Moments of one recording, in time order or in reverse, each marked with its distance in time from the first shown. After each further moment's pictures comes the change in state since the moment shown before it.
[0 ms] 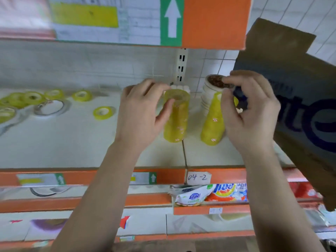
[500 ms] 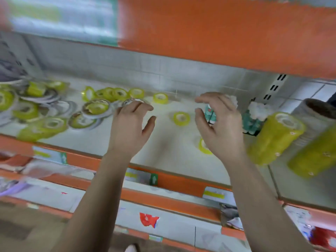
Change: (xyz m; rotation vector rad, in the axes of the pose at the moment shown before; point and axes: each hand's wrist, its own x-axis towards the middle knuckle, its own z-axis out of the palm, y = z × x) left_hand -0.091 -0.203 -0.109 0.224 -0.121 -0.345; right_hand -0.014 -0.135 0.198 0.237 -0.328 -0.044
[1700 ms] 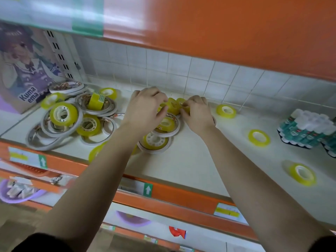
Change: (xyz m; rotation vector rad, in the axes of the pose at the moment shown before) left_hand 0.067 -0.220 -0.029 0.049 -0.078 0.150; right_hand 0.091 -0.026 0.288 -0.297 -0.460 0.221
